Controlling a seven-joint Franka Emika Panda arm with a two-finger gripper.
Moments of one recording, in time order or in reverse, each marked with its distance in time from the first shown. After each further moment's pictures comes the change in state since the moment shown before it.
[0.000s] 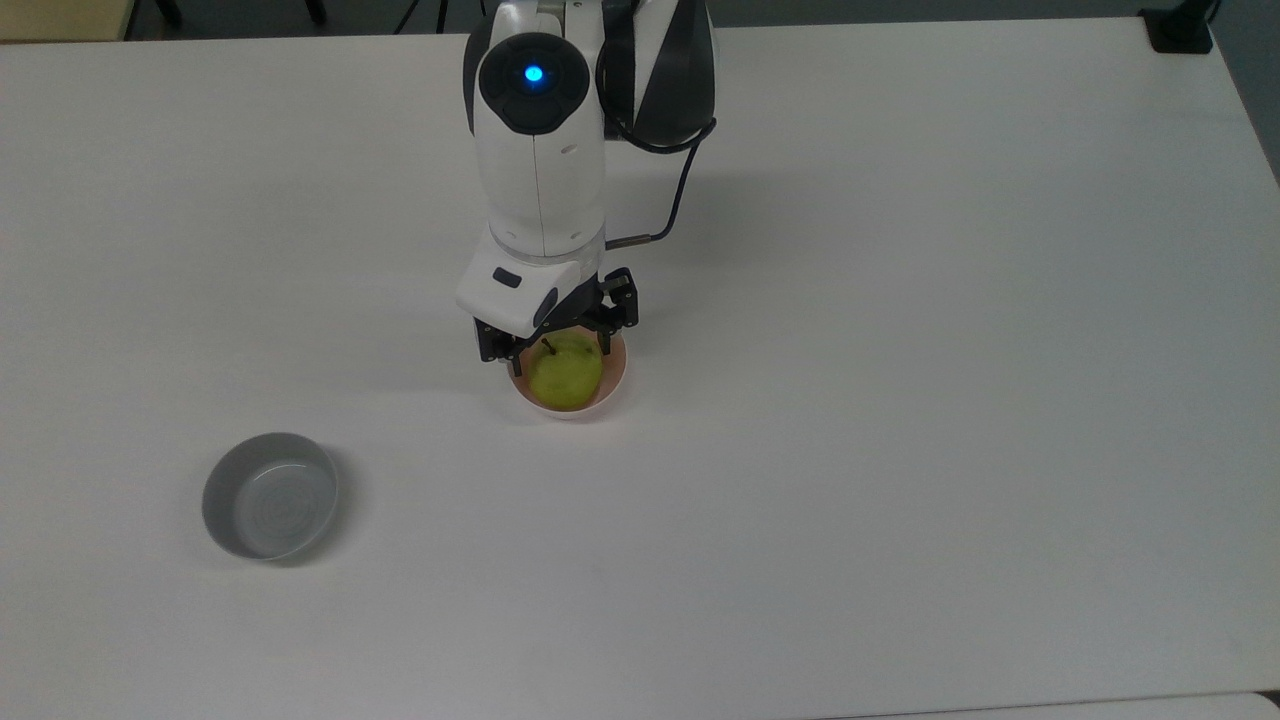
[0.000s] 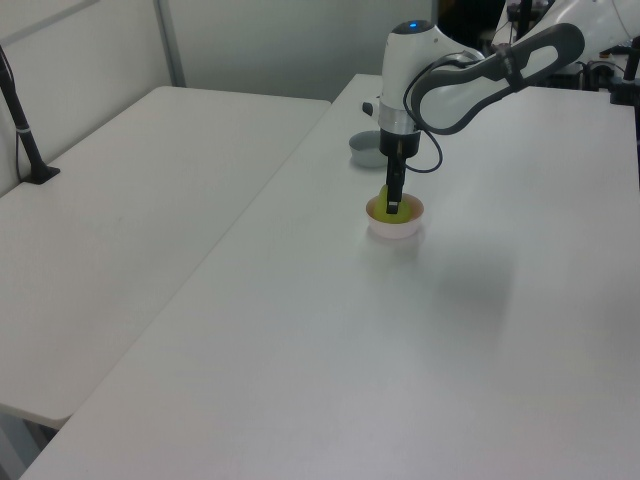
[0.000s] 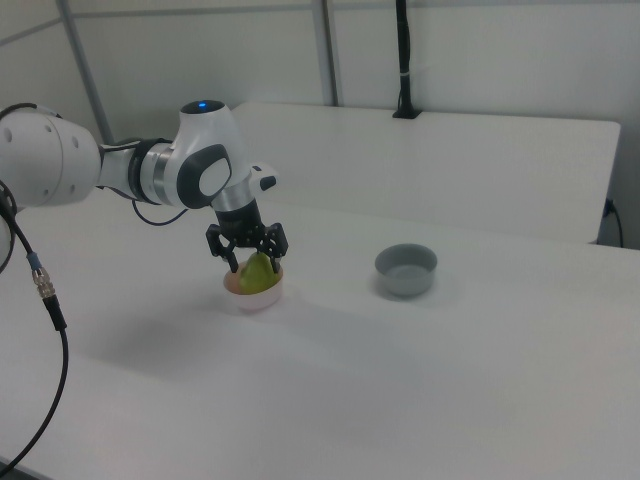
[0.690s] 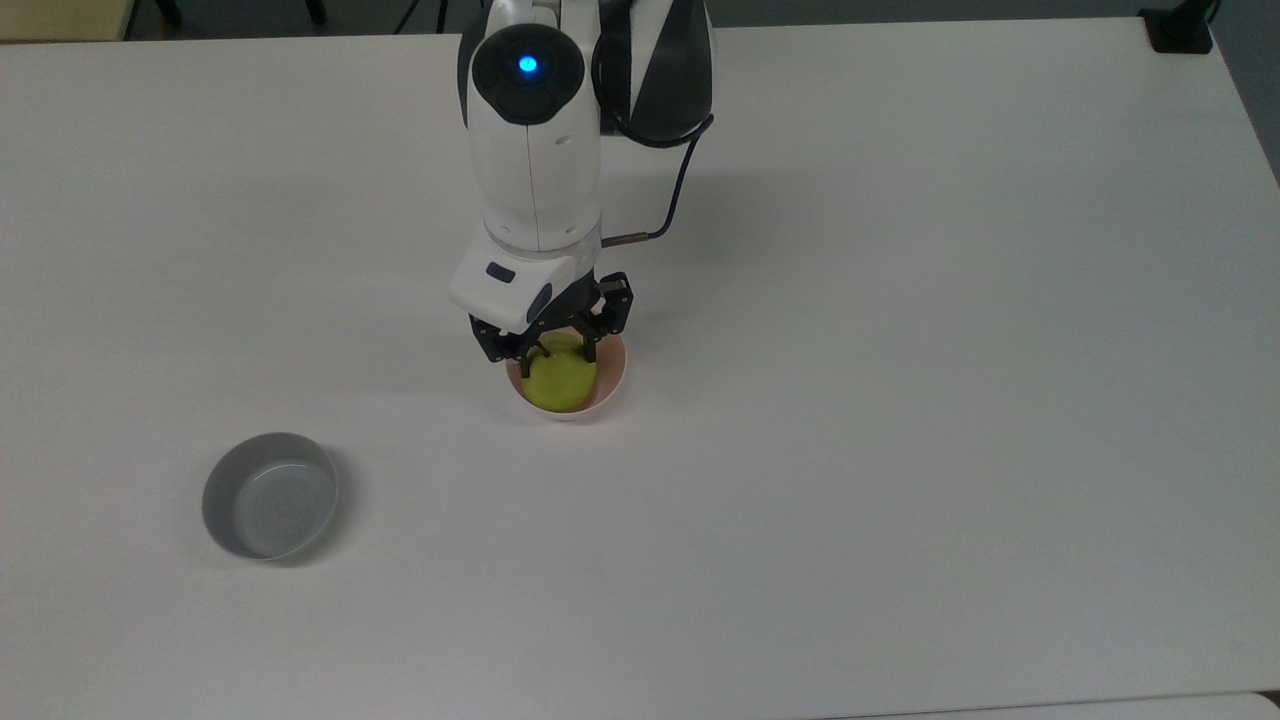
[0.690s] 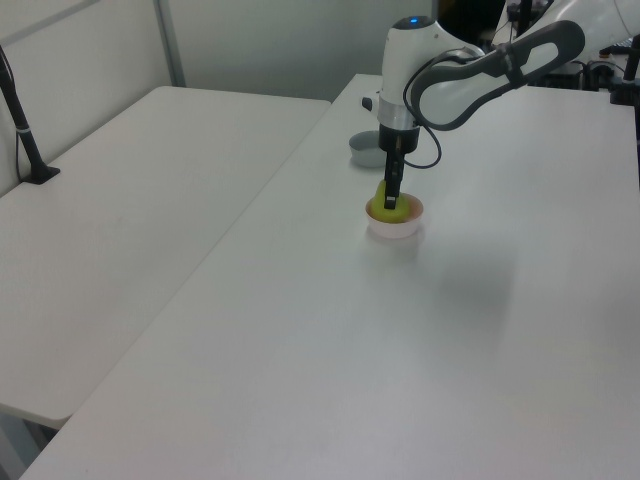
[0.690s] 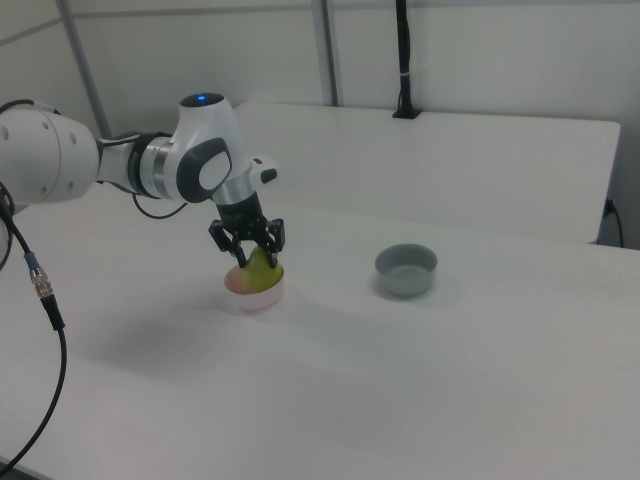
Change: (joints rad) arm -0.005 -0.011 -0.001 0.014 0.000 0.000 0.007
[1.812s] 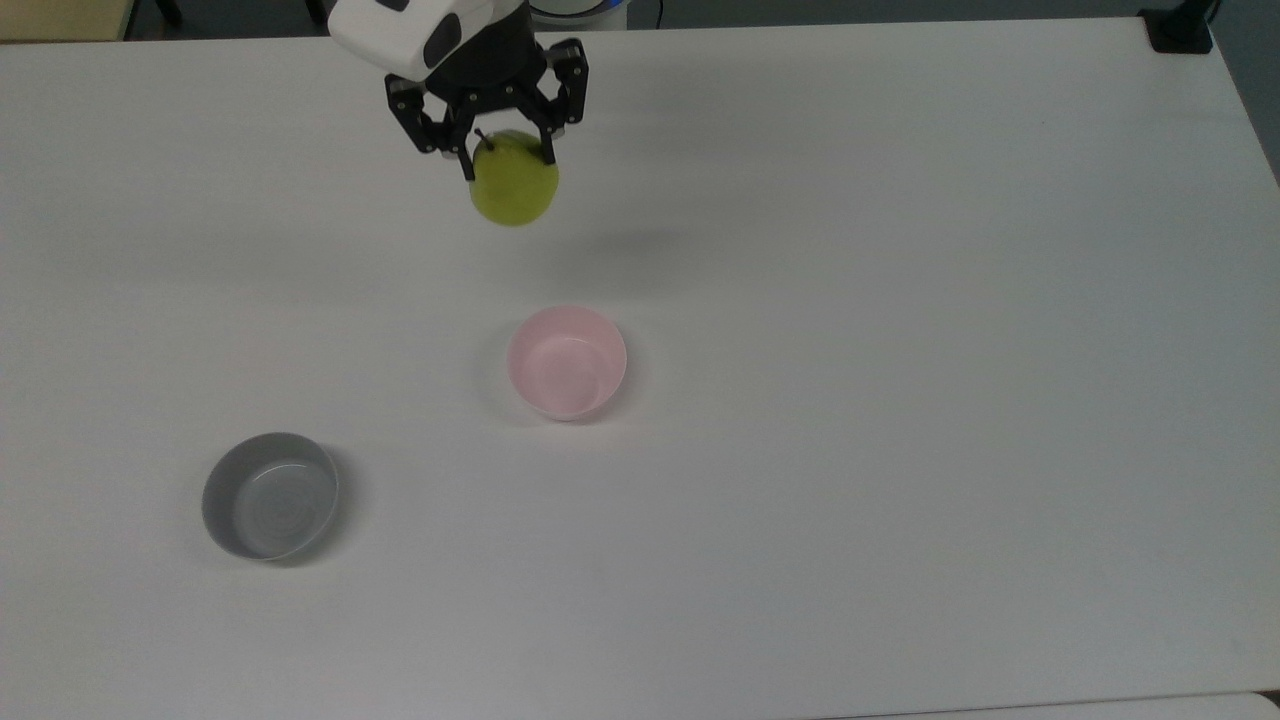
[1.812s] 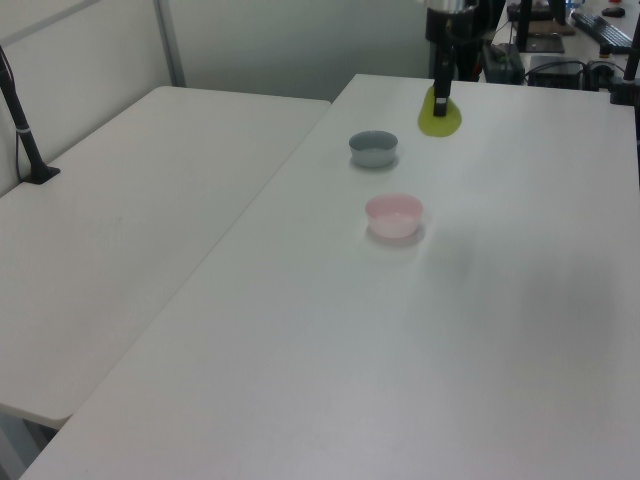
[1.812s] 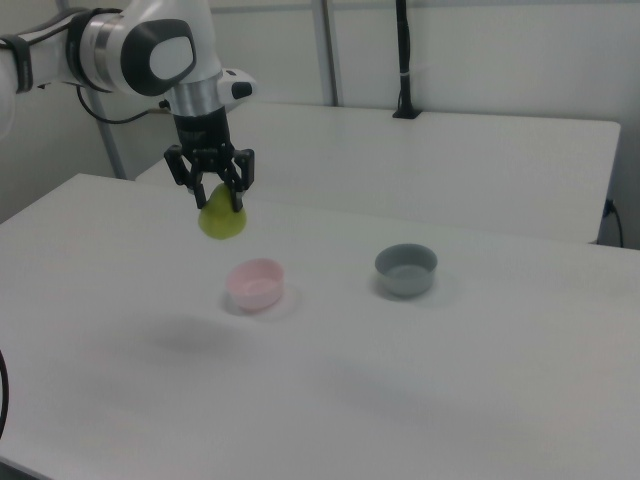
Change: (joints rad) arm -0.095 -0.302 0.043 0.081 0.000 -0.486 0.002
